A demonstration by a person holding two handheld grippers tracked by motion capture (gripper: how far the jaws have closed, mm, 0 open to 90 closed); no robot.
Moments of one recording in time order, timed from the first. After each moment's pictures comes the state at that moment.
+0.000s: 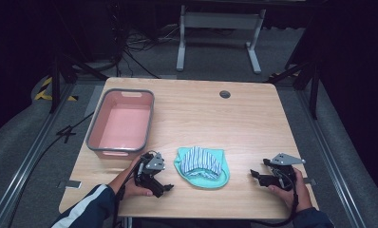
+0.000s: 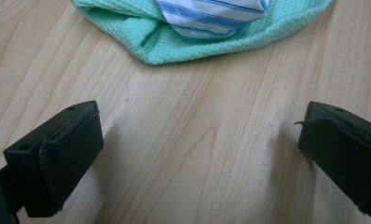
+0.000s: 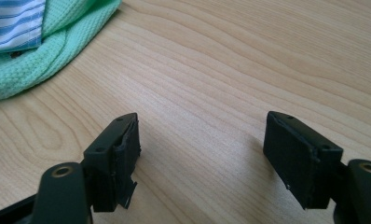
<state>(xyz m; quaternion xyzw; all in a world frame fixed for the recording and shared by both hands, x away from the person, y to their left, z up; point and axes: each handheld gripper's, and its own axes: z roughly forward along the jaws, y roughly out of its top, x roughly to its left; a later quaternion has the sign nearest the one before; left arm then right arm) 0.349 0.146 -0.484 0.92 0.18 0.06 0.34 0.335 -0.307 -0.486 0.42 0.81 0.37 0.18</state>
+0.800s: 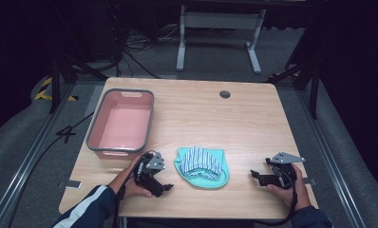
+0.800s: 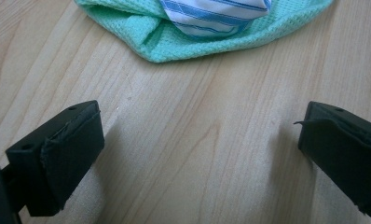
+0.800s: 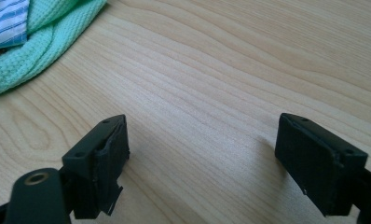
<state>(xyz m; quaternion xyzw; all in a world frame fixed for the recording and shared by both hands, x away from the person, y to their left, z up) 0.349 0.146 -0.483 0.92 0.19 0.06 0.34 0.338 -0.308 -0.485 0.43 0.81 0.35 0.18</state>
